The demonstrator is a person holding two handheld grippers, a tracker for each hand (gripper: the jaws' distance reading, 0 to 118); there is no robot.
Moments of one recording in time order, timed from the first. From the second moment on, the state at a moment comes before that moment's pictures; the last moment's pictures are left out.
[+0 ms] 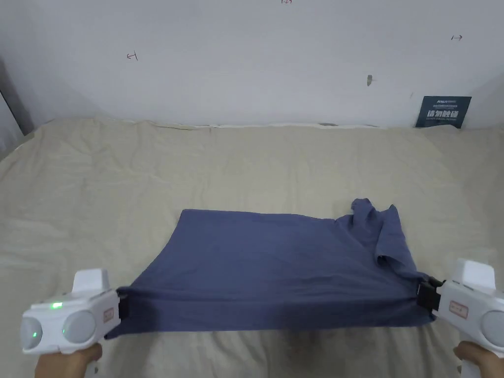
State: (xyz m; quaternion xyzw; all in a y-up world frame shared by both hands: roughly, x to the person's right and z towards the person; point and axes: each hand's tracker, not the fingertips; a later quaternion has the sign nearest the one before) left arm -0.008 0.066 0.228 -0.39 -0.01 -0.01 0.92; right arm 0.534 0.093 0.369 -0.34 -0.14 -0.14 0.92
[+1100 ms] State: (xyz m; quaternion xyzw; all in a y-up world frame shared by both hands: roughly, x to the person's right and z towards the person) left arm 0.039 0.176 0.329 -0.19 -0.06 0.02 0.98; right arm 0.480 0.188 0.467 -0.18 -0.17 -0.05 0.97
